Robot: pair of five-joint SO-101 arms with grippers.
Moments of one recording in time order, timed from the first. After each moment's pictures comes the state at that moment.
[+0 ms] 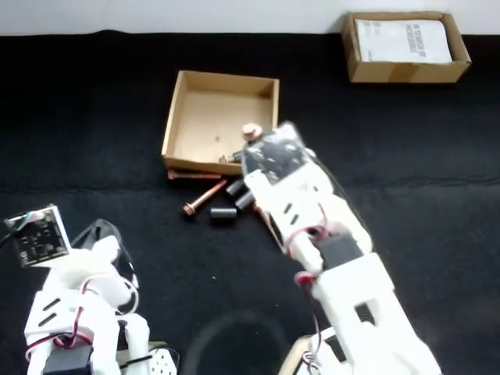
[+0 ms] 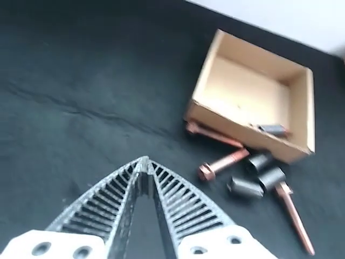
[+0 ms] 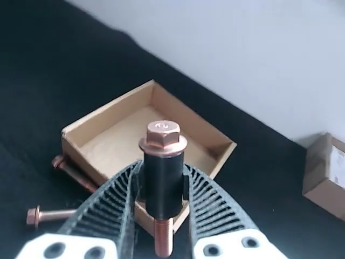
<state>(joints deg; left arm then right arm) -16.6 -103.5 63.5 76.9 16.7 -30.1 -44.8 51.7 19.9 20.2</state>
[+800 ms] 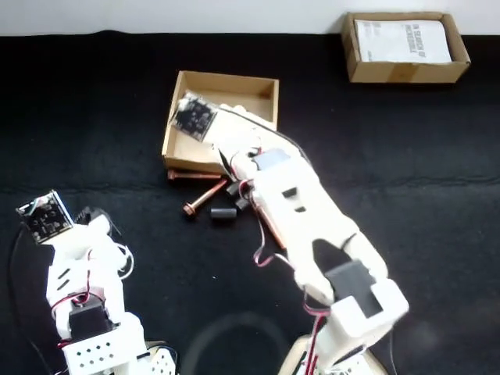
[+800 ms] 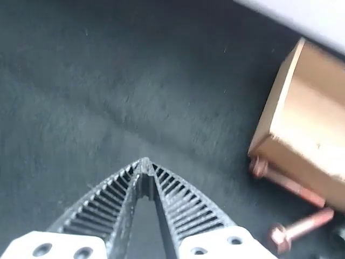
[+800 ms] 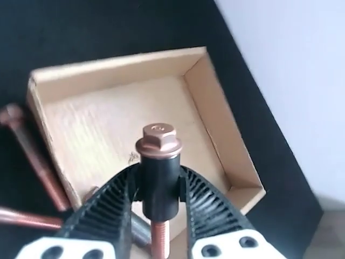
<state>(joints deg) -24.7 -103.3 96.1 44.4 16.9 -32.6 8.8 14.1 19.6 46.0</state>
